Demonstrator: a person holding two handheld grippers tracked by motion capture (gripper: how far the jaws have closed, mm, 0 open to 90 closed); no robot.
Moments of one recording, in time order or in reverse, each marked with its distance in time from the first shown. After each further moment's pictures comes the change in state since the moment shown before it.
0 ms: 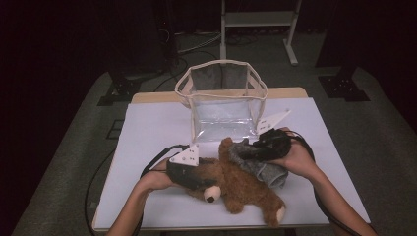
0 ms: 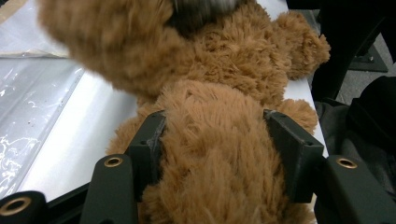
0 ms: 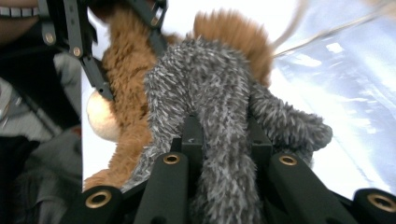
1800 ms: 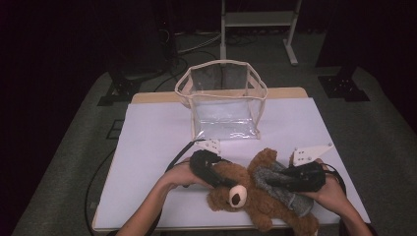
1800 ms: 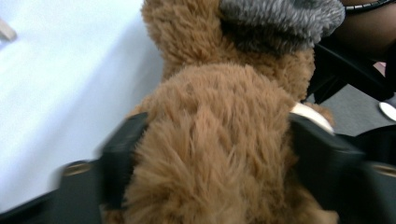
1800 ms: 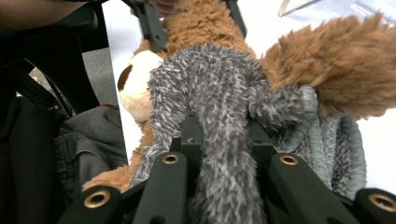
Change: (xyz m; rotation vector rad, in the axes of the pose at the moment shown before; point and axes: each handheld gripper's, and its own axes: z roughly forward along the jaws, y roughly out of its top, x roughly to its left) left arm 0.028 0.015 0.059 -0.011 -0.223 -0.280; right arm 0.035 -0.097 -0.042 -0.116 -0.012 0.083
